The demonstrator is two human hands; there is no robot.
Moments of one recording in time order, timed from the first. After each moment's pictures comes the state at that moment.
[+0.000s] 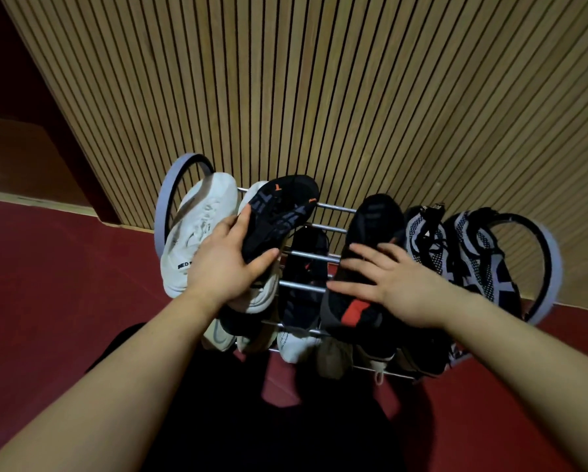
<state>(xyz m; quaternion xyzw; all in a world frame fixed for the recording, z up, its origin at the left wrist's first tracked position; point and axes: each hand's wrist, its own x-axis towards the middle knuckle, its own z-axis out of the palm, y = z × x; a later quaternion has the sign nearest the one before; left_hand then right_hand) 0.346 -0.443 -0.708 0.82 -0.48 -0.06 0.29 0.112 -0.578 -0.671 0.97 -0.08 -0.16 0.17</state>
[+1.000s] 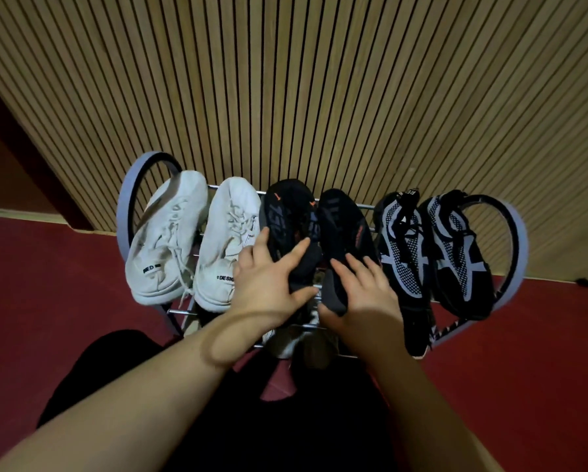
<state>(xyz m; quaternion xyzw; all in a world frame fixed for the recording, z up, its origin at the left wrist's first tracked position) 0.261 -0.469 -0.711 0.81 -0.55 -0.12 0.14 0.108 -0.525 -0.730 0.87 -0.47 0.10 -0.11</state>
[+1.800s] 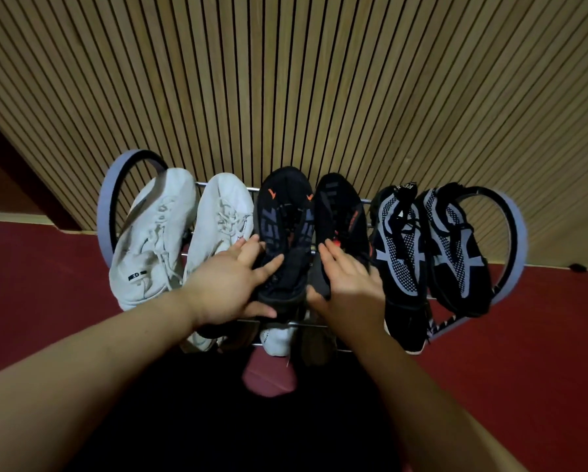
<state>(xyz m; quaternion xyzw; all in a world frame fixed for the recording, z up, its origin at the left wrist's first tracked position) 0.323 -0.471 -0.714 0.66 -0.74 -0.07 -0.12 0.132 -0.545 -0.738 0.88 -0.46 0.11 -0.05</state>
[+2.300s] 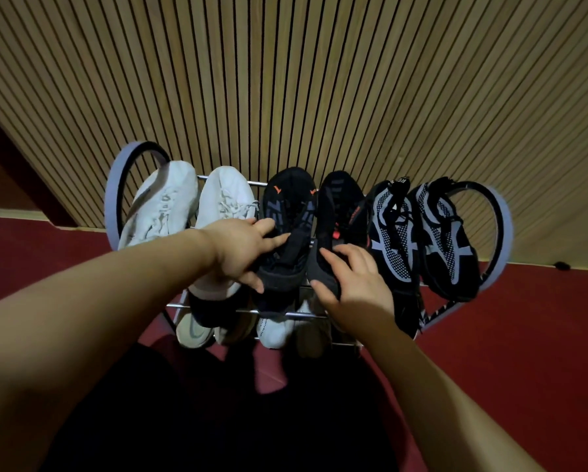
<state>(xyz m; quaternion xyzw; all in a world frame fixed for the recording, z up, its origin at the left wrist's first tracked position) 0.333 -0.512 -0.690 0.58 -0.78 -0.06 -0.22 0.111 -0.538 -0.748 0.88 -0.44 0.18 -0.09</state>
